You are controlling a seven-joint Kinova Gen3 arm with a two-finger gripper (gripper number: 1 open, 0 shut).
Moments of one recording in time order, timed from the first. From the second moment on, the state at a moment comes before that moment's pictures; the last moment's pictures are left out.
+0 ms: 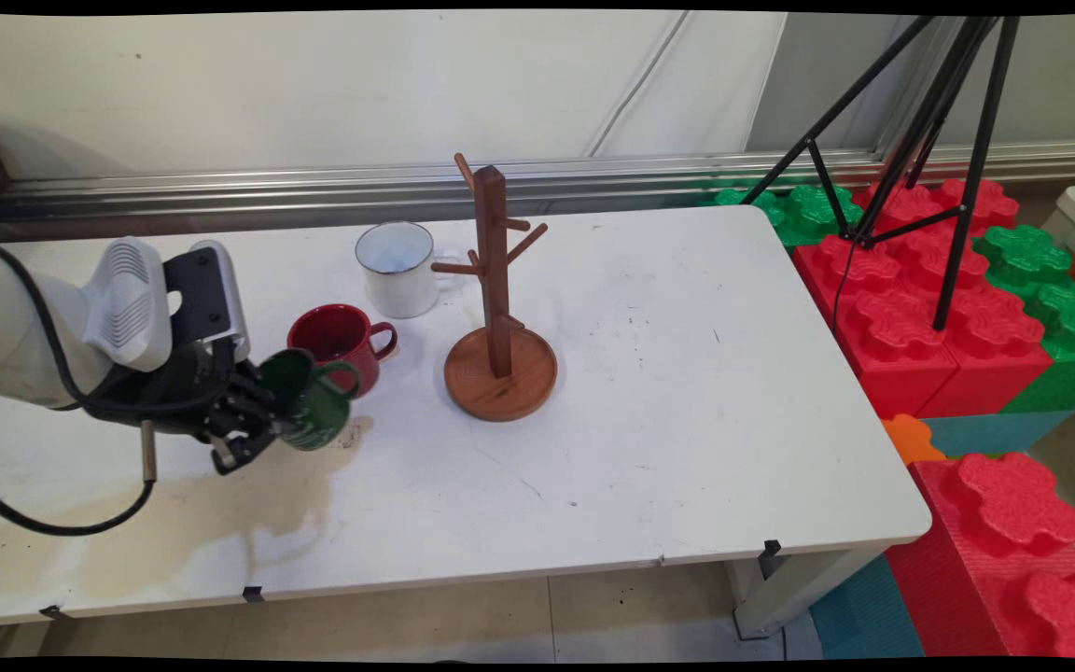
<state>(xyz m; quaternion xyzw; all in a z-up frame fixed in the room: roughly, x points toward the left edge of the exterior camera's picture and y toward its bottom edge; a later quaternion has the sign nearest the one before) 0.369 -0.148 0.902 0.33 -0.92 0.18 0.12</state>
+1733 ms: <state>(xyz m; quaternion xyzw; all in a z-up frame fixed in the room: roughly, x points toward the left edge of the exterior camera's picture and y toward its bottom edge) 0.426 -0.163 0.854 0.38 -0.90 0.20 0.00</state>
